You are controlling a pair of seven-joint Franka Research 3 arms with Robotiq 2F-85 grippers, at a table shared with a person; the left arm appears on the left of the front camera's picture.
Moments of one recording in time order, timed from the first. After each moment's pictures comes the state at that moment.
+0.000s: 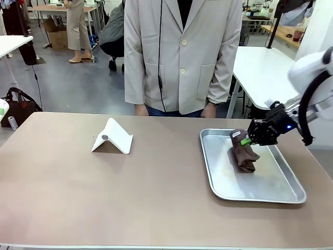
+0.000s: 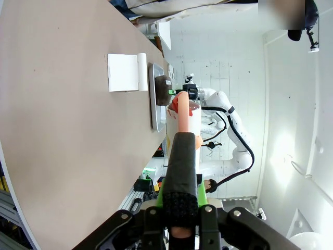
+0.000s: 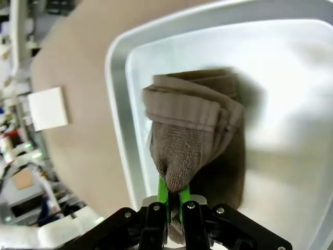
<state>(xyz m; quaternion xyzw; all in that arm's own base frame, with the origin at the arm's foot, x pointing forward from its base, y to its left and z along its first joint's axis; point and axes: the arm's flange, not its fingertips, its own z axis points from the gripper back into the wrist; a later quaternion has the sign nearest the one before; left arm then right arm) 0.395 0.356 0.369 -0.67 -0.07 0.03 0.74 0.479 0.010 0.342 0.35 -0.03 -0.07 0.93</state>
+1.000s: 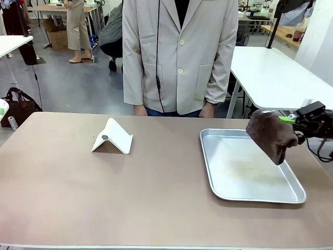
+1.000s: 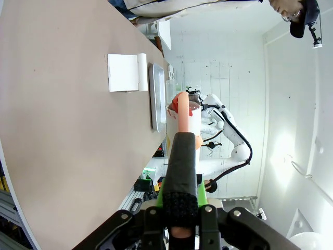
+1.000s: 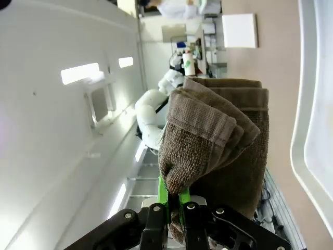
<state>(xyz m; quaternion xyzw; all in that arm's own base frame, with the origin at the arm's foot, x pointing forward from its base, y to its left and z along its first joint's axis) 0.395 0.356 0.369 -0.67 -0.07 0.03 0.74 0.406 -0.072 0.354 0.74 0.05 -0.02 0.67</state>
